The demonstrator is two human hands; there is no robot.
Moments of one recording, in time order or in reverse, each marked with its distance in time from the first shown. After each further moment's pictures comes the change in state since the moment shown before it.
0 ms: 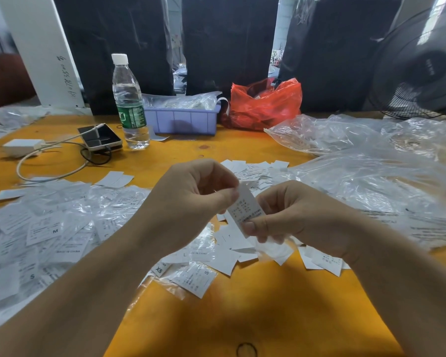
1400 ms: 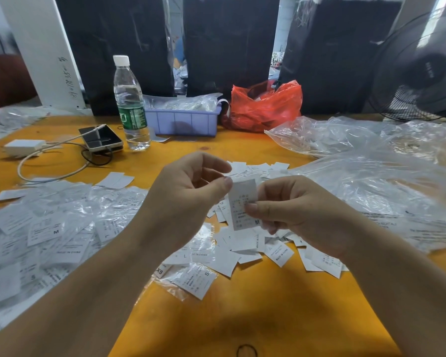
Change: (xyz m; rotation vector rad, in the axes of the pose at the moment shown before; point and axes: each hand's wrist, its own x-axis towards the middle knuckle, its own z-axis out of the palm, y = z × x) left_hand 0.003 -0.008 0.001 -0.063 0.144 -0.012; right_hand -0.001 -0.005 0.005 0.120 0.115 -0.033
